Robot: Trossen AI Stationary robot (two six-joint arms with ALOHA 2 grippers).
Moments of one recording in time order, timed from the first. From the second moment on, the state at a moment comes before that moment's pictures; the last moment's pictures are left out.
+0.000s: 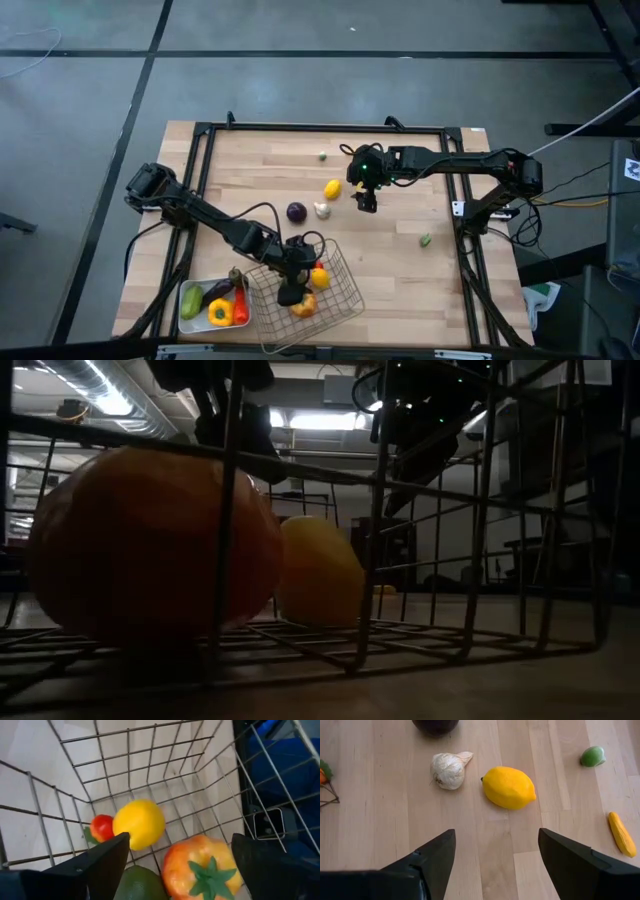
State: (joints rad) left arm -0.41 1.72 1.16 -0.29 -0.02 -0.55; right arm -0.22 1.56 1.17 -0.63 -0.04 -0.14
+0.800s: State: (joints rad) left arm -0.40 1.65 1.22 -0.24 -0.02 -0.33; right arm -0.22 1.56 1.17 -0.55 -0.04 -0.14
